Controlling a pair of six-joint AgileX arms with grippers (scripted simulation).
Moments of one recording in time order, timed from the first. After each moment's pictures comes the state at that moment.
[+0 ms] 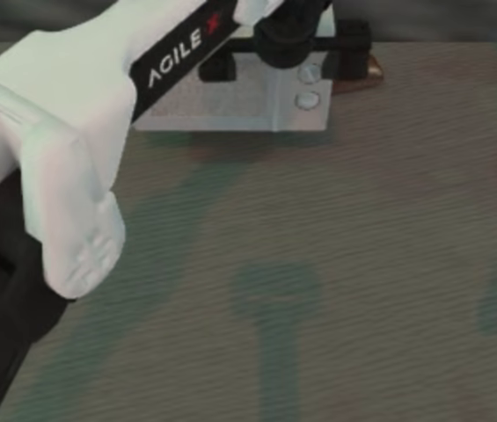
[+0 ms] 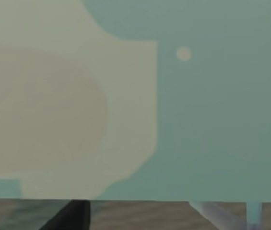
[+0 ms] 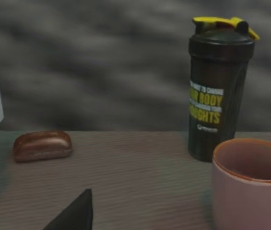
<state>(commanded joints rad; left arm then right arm) -0.63 2.56 2.61 -1.17 -0.30 -0.57 0.00 0.00 0.00 0.00 0.00 0.00</state>
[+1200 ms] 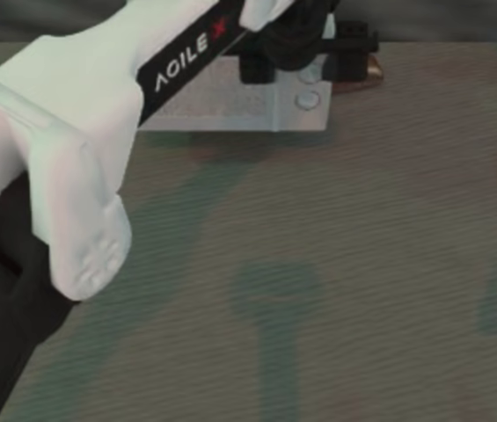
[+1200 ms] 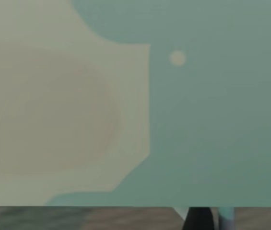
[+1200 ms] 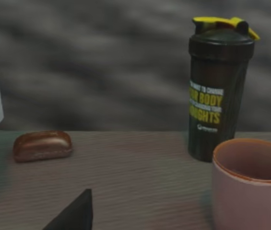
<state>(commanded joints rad) -0.63 2.56 2.61 -1.17 -0.30 -0.57 0.00 0.00 0.00 0.00 0.00 0.00</state>
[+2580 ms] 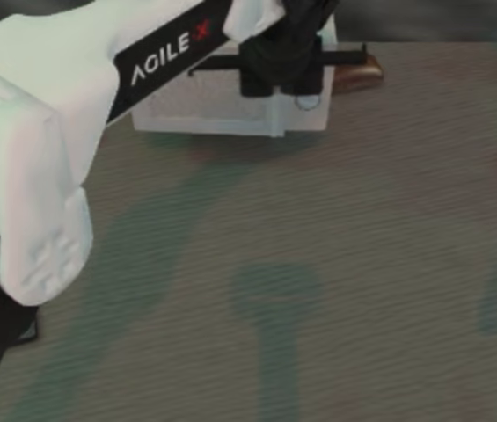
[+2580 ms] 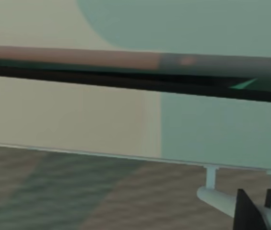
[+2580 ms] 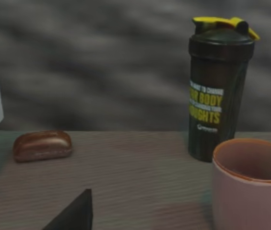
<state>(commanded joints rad) -0.66 2.38 2.28 -1.03 -0.32 -0.60 0.00 0.00 0.00 0.00 0.00 0.00</state>
